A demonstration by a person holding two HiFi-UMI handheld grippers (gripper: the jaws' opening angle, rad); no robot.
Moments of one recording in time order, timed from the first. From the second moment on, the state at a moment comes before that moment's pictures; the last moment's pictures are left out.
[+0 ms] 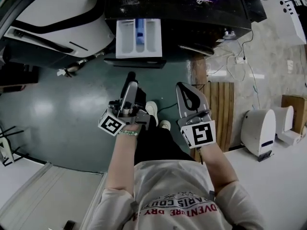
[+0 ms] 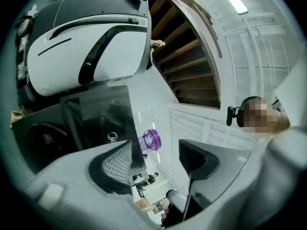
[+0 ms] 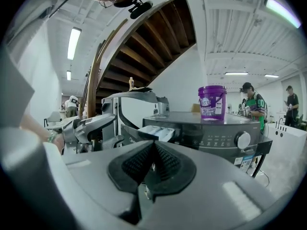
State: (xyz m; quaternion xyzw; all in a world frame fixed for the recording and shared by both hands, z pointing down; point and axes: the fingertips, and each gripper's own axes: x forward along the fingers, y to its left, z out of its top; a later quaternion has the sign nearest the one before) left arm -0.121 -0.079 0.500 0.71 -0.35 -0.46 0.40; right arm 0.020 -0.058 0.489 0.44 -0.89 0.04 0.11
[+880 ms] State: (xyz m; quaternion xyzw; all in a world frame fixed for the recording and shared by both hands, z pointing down) left arm -0.106 -0.043 0.316 0.86 -0.40 -0.23 0.19; right arm 0.053 -0.037 0.330 0.46 -0.89 -0.02 0.05
